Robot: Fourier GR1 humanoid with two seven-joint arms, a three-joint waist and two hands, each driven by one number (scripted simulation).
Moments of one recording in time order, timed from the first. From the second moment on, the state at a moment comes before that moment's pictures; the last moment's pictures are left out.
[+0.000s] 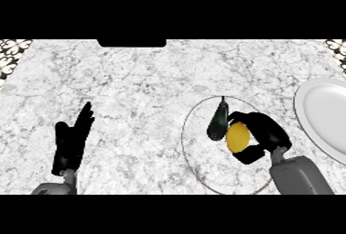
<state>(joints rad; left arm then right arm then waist) -0.03 0.16 -0.06 -1.46 -0.03 0.19 0.21 -0.24 -0.26 0.24 -1.44 0.71 0.36 0.27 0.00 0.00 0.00</state>
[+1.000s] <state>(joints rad) -0.02 0.13 -0.03 -1.48 -0.06 0.17 0.22 -0.19 -0.40 0.02 -1.51 0.81 0.17 0.04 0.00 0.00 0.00</state>
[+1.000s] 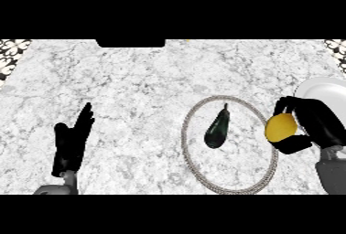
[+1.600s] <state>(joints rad) -0.03 0.11 -0.03 -1.47 -0.07 0.17 0.23 -0.17 -0.43 -0.24 -1.78 0.74 0.09 0.16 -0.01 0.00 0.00</state>
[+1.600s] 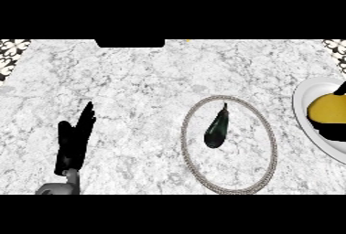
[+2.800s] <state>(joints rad) -0.03 0.11 -0.02 -1.48 -0.08 0.13 0.23 -0.45 -0.66 -0.40 -0.83 0.74 0.08 -0.15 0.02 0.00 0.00</state>
